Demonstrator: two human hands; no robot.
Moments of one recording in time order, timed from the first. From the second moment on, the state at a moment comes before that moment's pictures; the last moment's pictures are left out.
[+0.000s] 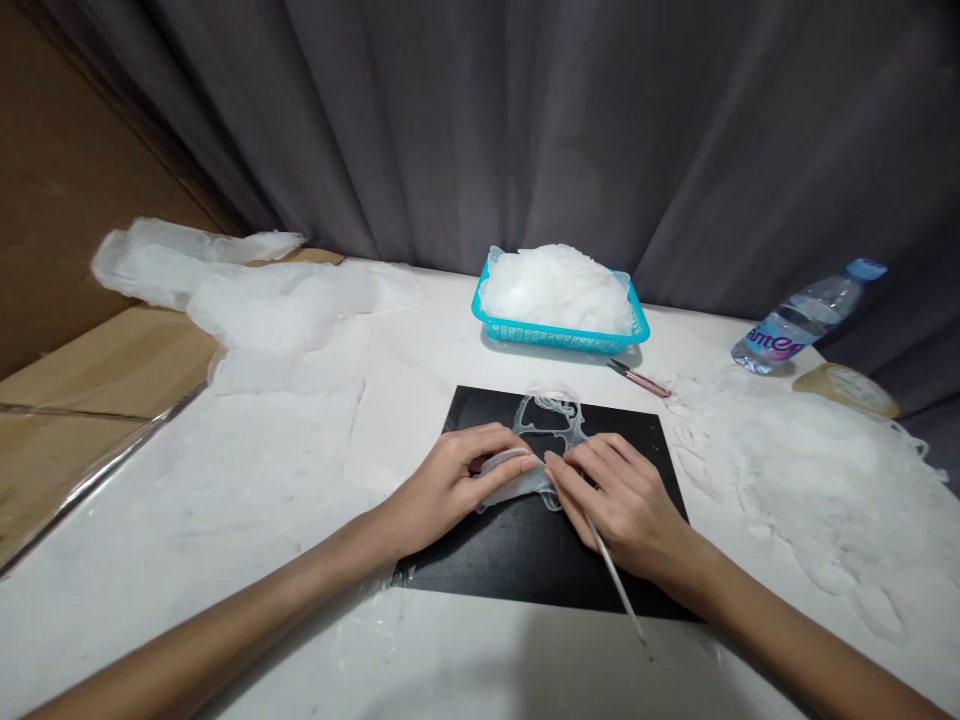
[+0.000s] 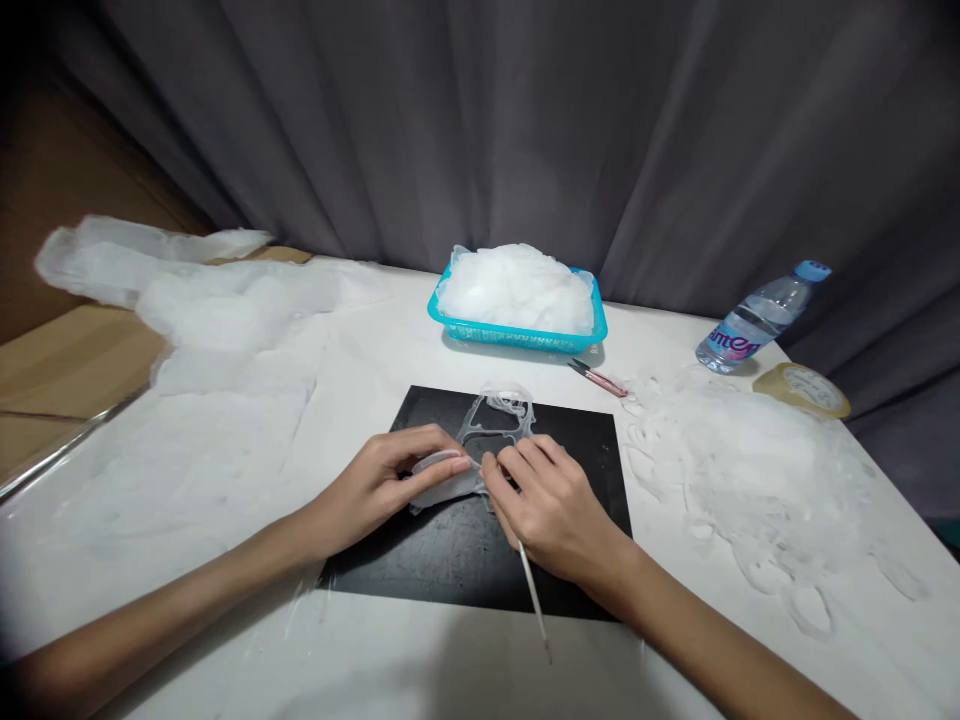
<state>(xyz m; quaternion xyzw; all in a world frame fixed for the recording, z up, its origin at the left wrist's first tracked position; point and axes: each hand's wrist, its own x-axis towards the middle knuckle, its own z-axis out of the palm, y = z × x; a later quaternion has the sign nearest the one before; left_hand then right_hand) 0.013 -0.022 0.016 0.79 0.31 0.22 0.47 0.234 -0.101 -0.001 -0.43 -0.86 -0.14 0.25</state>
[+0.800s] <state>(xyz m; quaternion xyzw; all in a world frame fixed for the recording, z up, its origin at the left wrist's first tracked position) 0.018 -0.006 0.007 0.54 0.36 0.26 0.72 0.238 -0.086 -0.005 -0.49 -0.74 0.08 0.46</state>
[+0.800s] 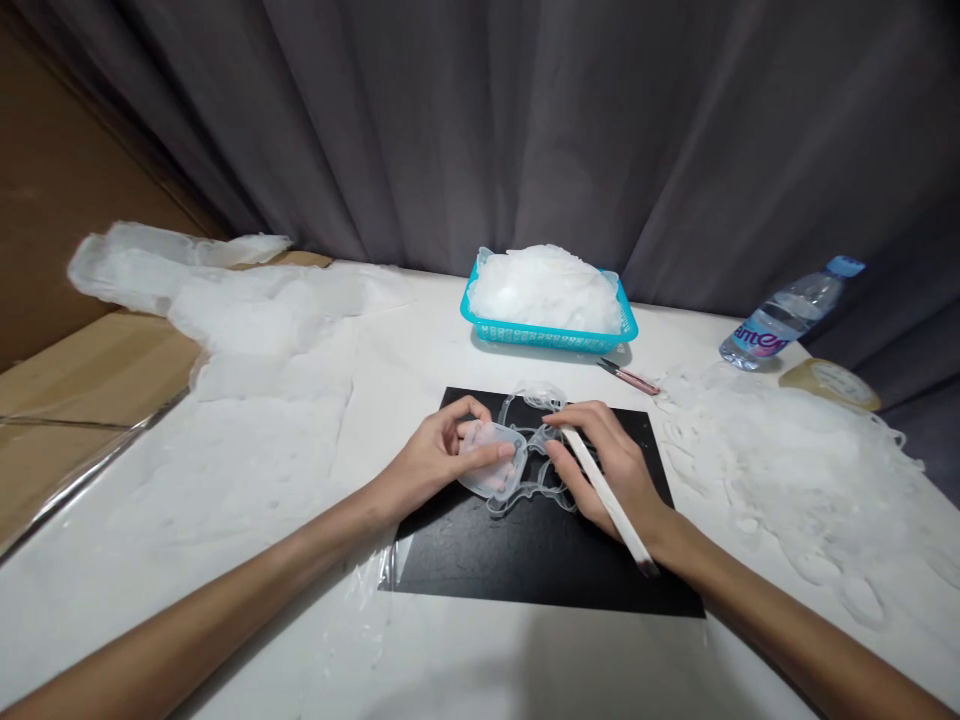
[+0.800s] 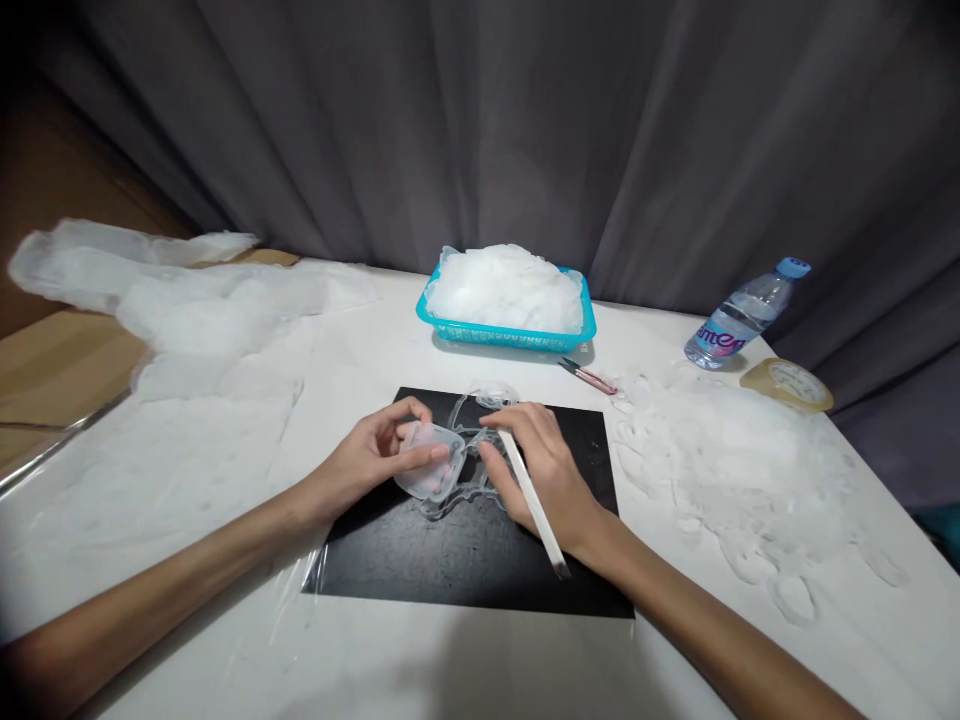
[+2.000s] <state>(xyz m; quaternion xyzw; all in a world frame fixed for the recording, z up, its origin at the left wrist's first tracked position) 0.021 -0.024 0.006 0.59 0.35 0.28 0.67 0.218 -0.108 -0.007 -0.53 -0.59 0.40 0.46</state>
